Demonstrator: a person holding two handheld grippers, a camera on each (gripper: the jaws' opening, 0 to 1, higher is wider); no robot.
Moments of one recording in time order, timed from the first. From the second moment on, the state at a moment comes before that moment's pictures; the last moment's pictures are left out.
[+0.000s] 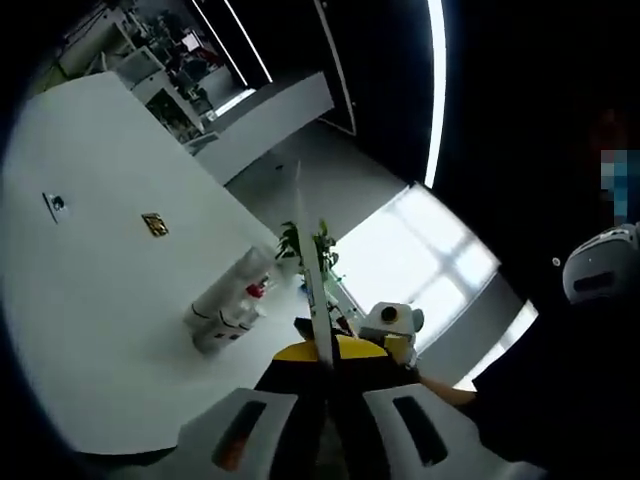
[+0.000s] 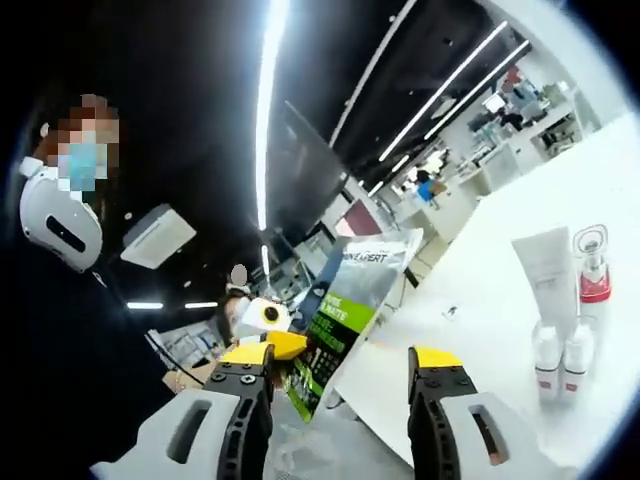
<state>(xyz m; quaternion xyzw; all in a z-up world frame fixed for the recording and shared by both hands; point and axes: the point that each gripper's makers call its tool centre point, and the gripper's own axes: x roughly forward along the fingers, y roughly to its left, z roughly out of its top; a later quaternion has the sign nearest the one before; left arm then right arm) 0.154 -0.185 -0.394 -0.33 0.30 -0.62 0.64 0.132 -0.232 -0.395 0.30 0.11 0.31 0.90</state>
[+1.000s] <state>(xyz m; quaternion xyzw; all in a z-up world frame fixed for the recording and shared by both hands) 0.195 -0.215 -0.442 -0.31 0.36 -0.58 0.66 0.117 -0.296 -0.442 0.22 0.16 0.20 0.94</state>
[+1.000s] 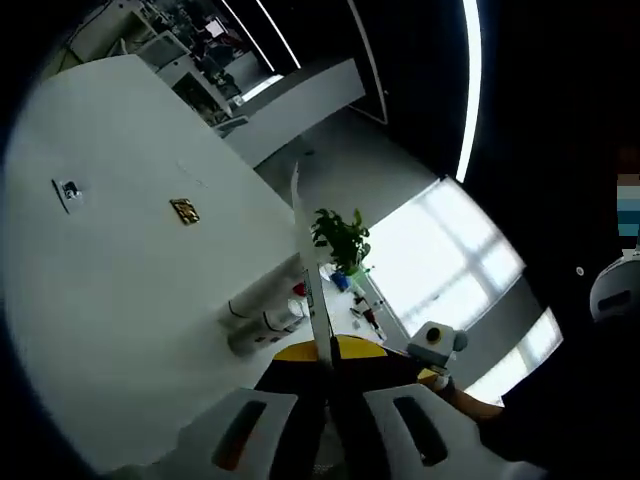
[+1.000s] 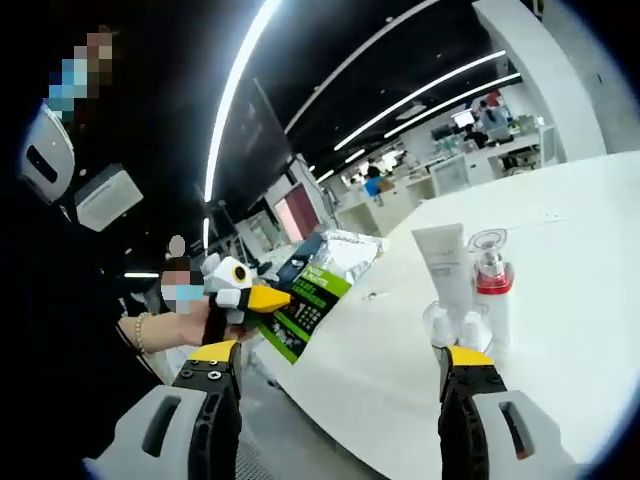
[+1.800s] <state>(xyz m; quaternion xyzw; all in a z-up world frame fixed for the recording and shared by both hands) 0.226 -0.233 -0.498 -0.30 0.41 -0.54 0.67 0.117 -0.313 -0.467 0.23 0.17 0.18 0.94</state>
